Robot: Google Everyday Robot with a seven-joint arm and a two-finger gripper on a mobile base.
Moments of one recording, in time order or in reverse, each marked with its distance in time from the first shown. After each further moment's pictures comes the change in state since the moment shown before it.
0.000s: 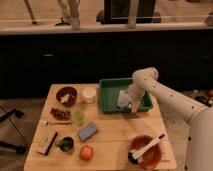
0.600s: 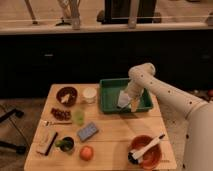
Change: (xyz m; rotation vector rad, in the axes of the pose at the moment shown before) arm -0.013 0.006 -0.027 -0.072 0.051 0.020
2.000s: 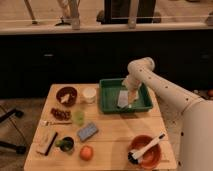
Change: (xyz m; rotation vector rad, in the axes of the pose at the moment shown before) arm 0.004 -0.055 -0.011 0.129 -0.012 -0.007
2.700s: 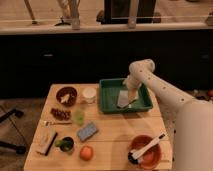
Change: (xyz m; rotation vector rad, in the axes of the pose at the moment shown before) arm 0.009 -0.011 0.025 0.011 -0.014 0.047
